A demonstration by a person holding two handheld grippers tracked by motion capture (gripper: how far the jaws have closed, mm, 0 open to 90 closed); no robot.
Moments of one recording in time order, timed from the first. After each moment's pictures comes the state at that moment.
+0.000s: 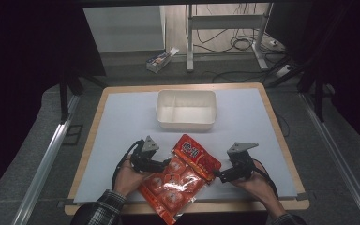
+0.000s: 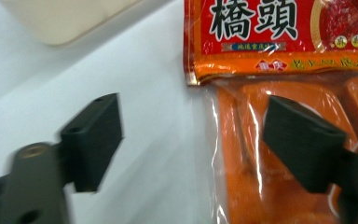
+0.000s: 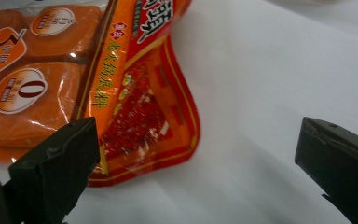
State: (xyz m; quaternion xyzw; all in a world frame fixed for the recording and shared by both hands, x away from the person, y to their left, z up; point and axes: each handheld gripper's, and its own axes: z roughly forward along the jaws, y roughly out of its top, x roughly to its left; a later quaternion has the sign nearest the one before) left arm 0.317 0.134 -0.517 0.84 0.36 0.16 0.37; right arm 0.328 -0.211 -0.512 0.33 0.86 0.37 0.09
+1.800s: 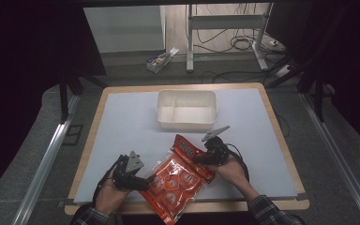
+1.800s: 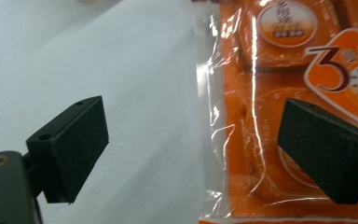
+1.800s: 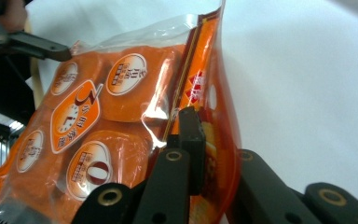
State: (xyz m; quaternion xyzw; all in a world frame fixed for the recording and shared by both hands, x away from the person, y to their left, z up) left arm 0.263 0.166 -0.520 0.85 0.35 0.21 0.33; right arm 0.368 -0.143 -0.501 0.26 0.89 0.38 -0.05
